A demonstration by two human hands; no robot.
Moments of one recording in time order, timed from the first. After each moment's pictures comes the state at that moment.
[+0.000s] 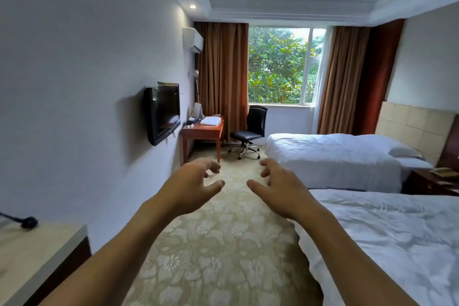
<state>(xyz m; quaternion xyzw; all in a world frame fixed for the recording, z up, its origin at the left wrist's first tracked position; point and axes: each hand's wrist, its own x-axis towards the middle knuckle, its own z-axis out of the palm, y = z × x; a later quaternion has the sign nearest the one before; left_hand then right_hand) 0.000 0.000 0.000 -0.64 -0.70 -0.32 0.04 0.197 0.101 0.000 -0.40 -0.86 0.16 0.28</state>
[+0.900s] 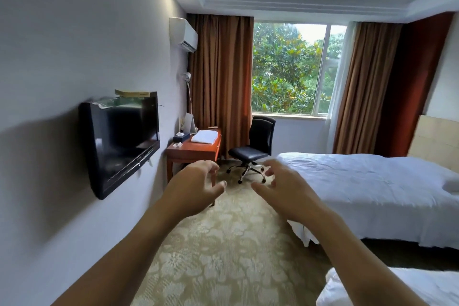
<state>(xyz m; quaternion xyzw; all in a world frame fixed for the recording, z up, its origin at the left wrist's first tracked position) -0.341 0.658 0.013 -0.61 -0.72 -0.32 0.05 -0.136 0.744 0.029 -0.40 -0.86 0.17 0.28</state>
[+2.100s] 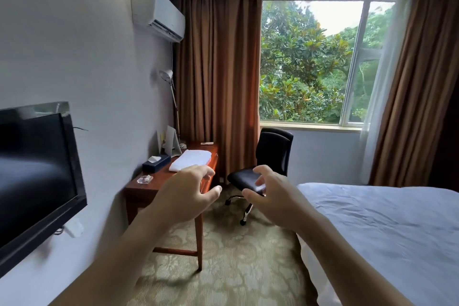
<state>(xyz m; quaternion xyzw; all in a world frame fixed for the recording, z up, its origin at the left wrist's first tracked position) -0.655 1.455 -0.002 -0.60 -0.73 -0.31 0.09 -0.464 1.554 0.004 -0.33 -0.89 0.18 0.27</state>
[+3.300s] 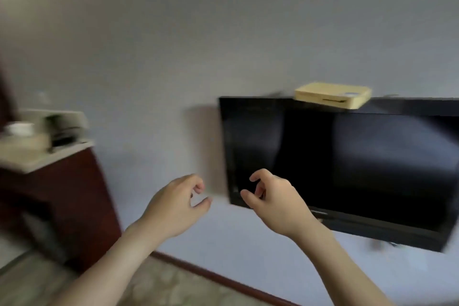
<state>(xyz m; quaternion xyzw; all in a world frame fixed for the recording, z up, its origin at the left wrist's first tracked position) -0.706 1.239 -0.021 0.27 -0.93 -0.11 0.24 -0.867 1.395 -0.021 0.49 -0.79 0.37 0.02</state>
